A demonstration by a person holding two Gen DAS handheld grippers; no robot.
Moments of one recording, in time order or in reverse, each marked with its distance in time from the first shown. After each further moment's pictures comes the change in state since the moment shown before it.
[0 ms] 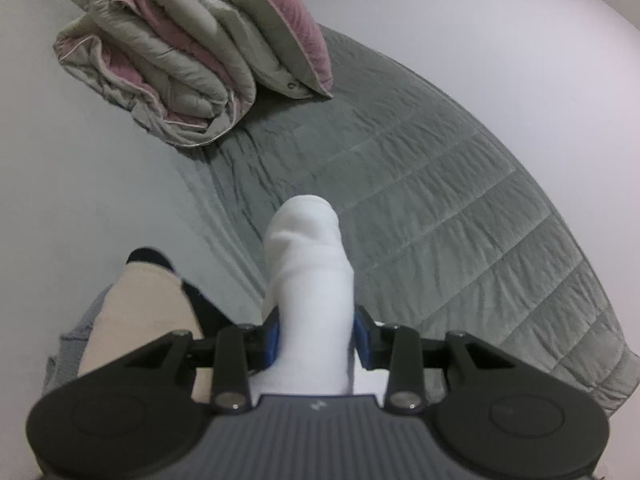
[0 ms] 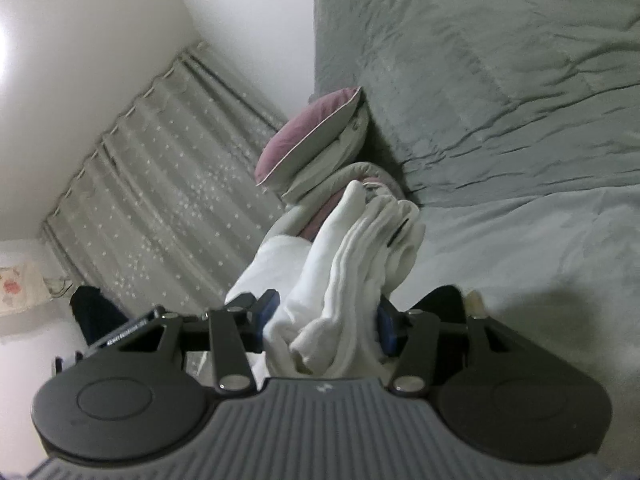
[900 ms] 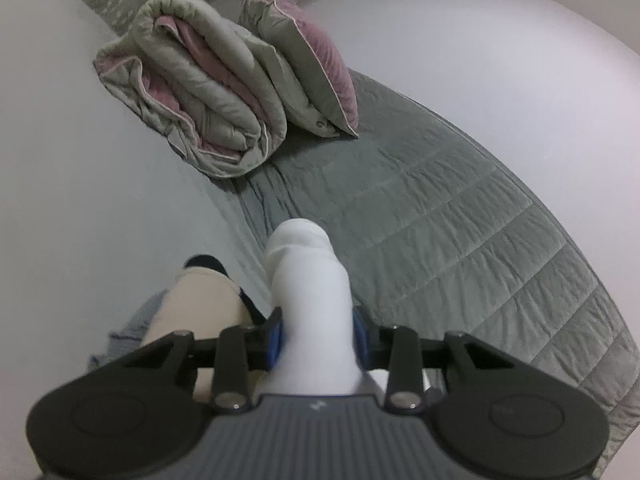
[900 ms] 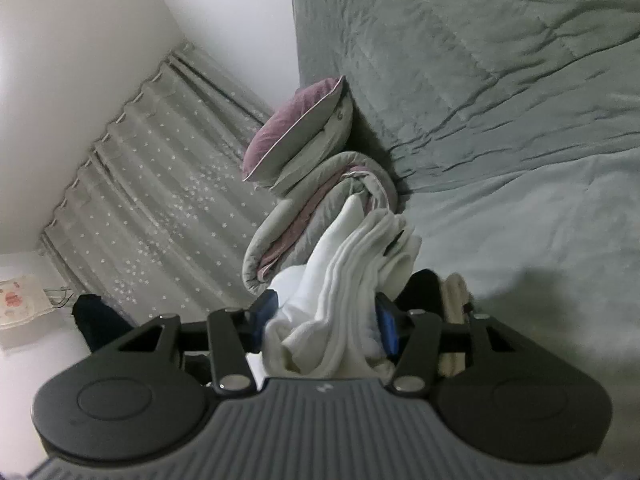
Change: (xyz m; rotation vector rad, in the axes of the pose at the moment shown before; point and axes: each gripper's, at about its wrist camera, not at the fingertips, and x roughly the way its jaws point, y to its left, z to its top) left arm -0.019 0.030 -0.020 -0.009 -0.147 0.050; right arm 0.003 -0.011 -0.009 0.040 0.041 -0.004
